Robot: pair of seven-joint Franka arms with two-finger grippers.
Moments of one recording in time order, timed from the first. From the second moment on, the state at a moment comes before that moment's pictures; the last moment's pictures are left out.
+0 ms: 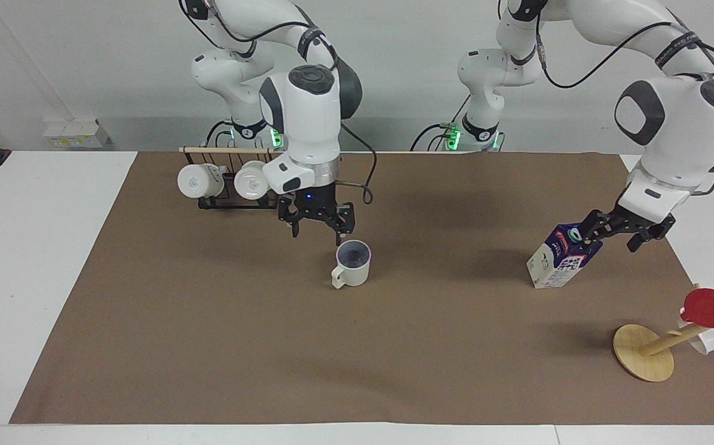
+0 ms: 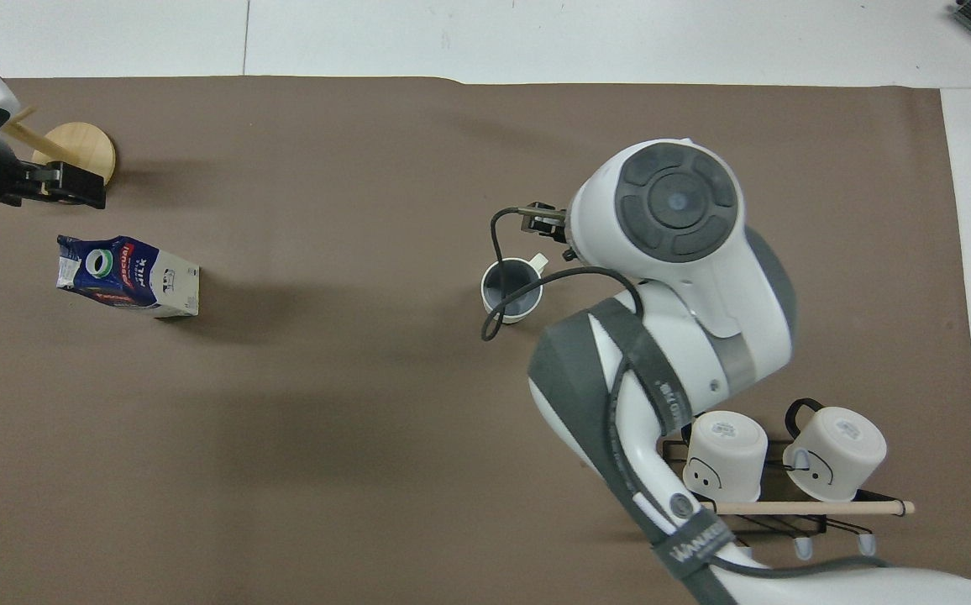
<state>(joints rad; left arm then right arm) -0.04 0.24 0.06 -1.59 0.00 1.92 0.10 0.52 0.24 -0.12 -1.59 -0.10 1.99 0.67</state>
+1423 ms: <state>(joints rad) -0.05 0.17 0.04 -1.78 0.00 1.99 0.08 0.06 0.00 -0.12 -1.57 -0.01 1.64 0.04</state>
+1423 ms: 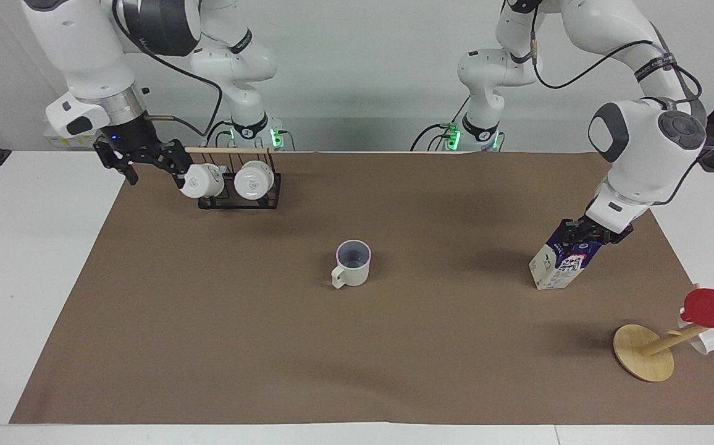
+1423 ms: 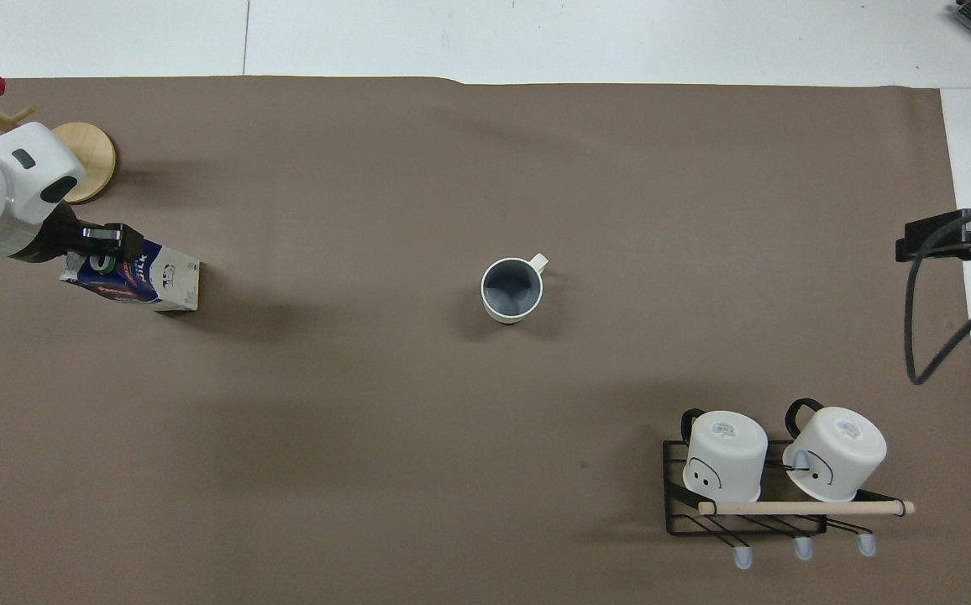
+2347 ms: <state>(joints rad) -0.46 0.17 0.03 -1.72 0.01 2.01 -0.44 0.06 -0.08 -0.13 -1.52 -0.02 1.44 -0.03</state>
